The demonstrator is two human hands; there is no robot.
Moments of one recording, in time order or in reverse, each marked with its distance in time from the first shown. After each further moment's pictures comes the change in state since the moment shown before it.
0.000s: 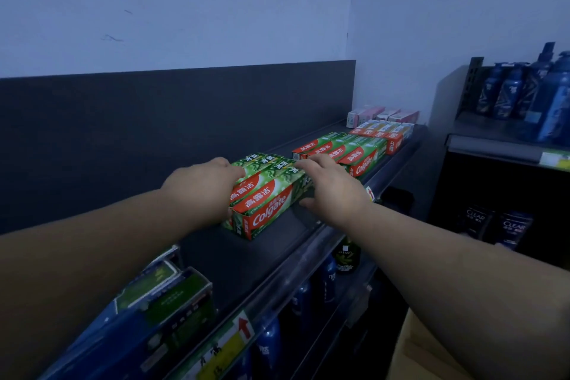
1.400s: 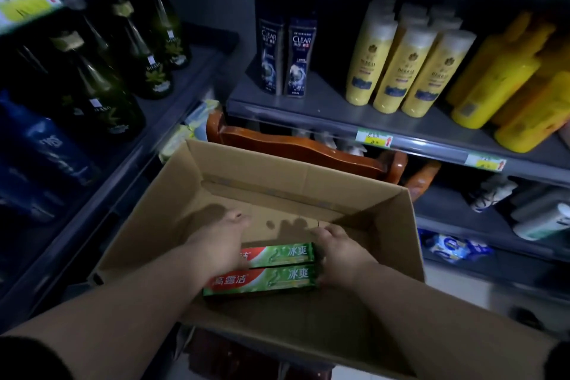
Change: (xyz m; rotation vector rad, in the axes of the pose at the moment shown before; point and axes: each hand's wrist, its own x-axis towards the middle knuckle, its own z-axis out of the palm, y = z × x) left_hand -0.075 0.426 0.248 -0.284 -0.637 0.476; right_hand -0.429 0.290 0.092 0.155 -0.694 0.836
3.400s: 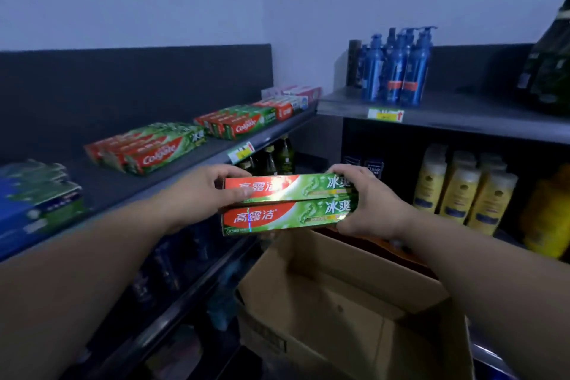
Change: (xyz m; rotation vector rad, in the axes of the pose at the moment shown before) left_hand -0.274 -0.044 -0.181 -0.723 0.646 0.007; right_hand -0.142 -0.139 -0.191 0.211 0.440 -0.802
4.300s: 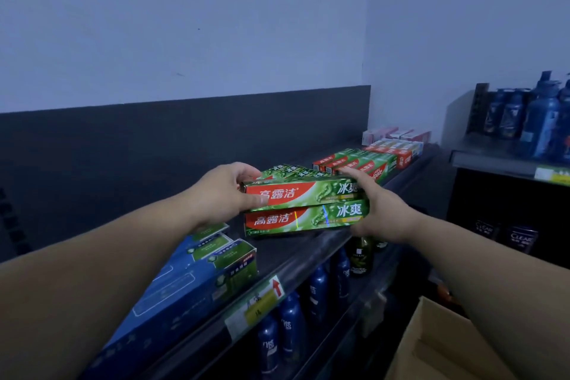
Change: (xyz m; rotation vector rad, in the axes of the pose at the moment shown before) left_hand 0.003 -0.099 -0.223 0.061 0.291 -0.055; right_hand 0.203 -0.161 0.123 0.075 -0.086 -0.107
